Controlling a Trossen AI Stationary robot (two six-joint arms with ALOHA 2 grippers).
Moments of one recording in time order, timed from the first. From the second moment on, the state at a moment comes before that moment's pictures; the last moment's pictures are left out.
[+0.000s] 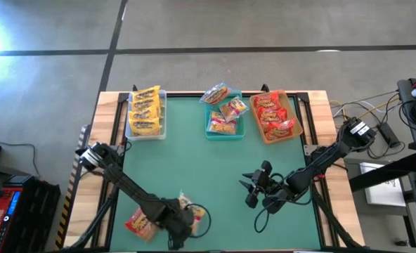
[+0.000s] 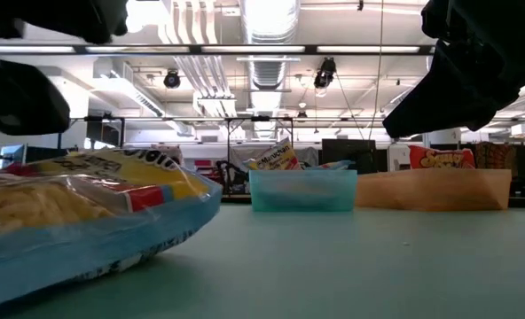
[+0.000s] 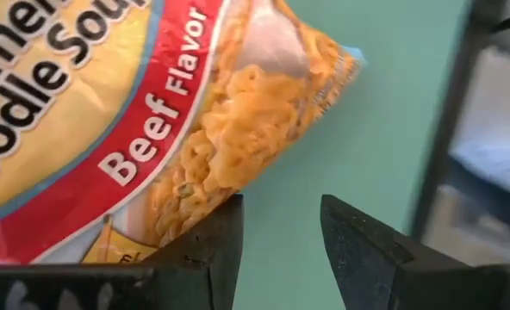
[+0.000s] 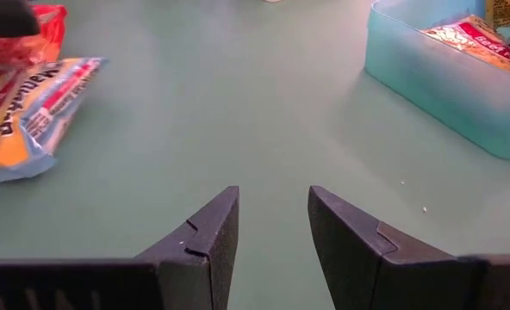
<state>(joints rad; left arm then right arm) -0.68 1.94 1.32 -0.61 0.06 -0.92 0.64 1.54 0.70 -0.03 0.87 0.84</state>
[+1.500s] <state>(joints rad) -0.24 1.94 1.30 -0.49 -0.02 0.27 0.59 1.60 0.73 -0.02 0.85 0.91</state>
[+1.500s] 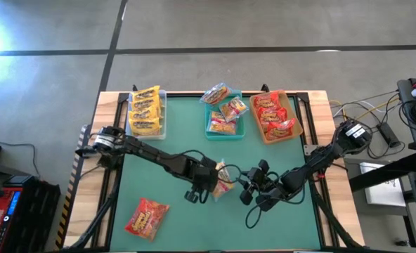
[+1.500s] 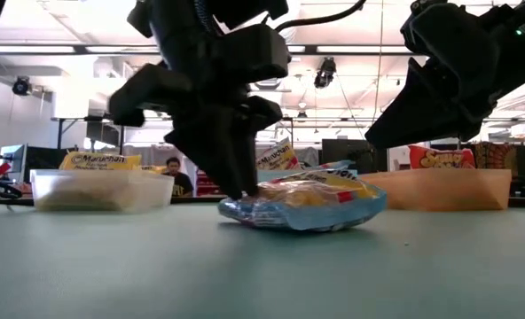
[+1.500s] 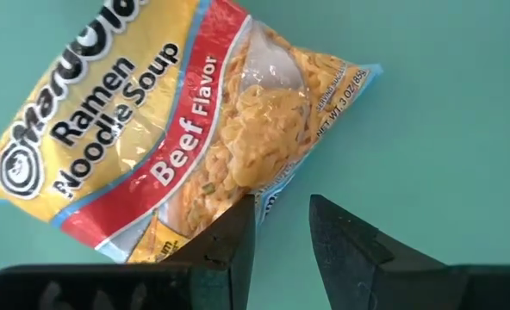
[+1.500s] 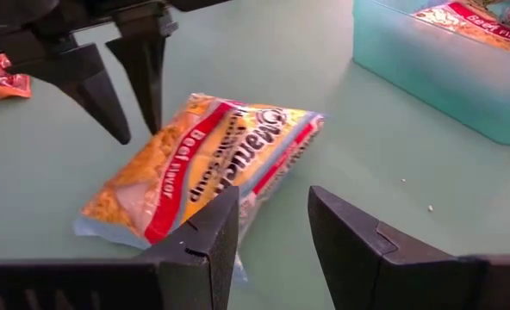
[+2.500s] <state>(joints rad) -0.27 1.93 1.34 -0.49 -0.23 -0.58 0.42 1.44 0.71 -0.11 0.37 0.58</state>
